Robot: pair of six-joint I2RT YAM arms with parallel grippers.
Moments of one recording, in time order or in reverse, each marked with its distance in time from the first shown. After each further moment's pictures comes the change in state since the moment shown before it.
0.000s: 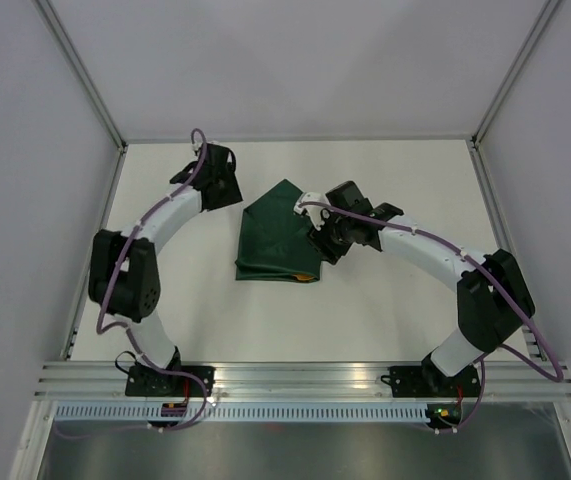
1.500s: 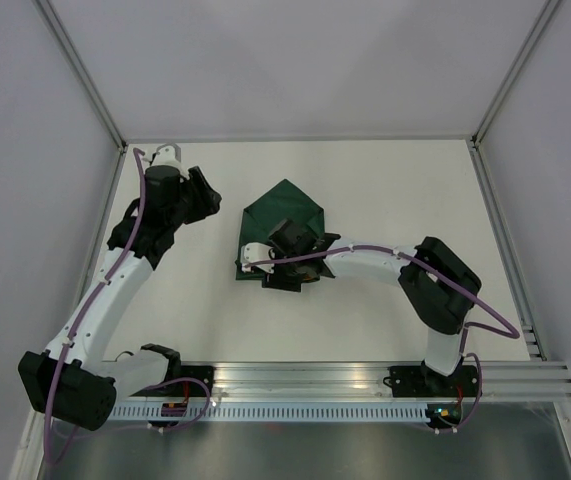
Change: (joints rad) left arm 0.026 -0.706 -0.299 0.018 0.082 0.000; right arm 0.308 0.250 0.045 0.200 0.093 -0.309
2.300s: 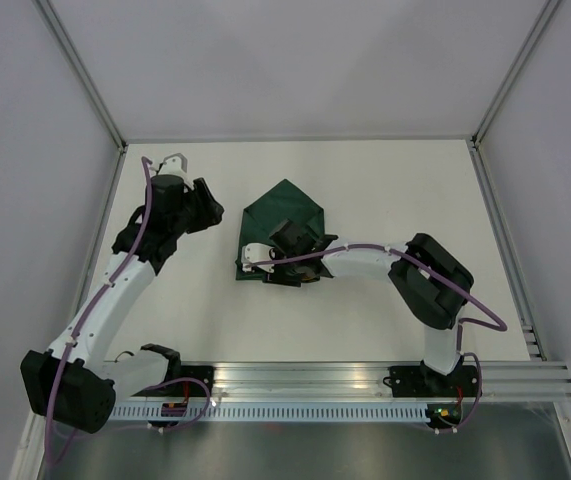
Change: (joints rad) left arm 0.000 -0.012 -0.075 0.011 0.031 0.027; right arm -0.021 0.055 -0.019 0.086 0.017 -0.029
